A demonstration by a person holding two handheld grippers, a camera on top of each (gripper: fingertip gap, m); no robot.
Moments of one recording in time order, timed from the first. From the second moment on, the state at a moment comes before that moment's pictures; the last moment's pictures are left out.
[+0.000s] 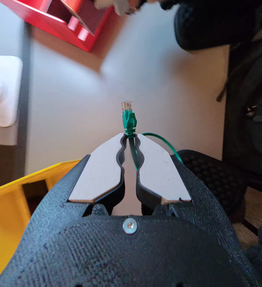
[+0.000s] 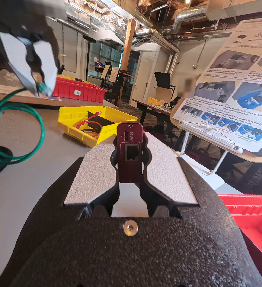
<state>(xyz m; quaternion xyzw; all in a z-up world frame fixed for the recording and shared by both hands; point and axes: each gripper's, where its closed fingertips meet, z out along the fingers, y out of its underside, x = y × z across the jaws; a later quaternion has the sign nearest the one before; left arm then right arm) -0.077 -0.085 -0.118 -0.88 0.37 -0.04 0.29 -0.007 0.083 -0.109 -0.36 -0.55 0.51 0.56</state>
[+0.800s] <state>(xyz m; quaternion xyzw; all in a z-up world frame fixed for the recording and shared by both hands) -0.008 0.006 -0.175 -0.73 0.35 -0.09 0.58 -0.009 -0.004 -0.139 -0.28 -0.65 0.60 0.38</state>
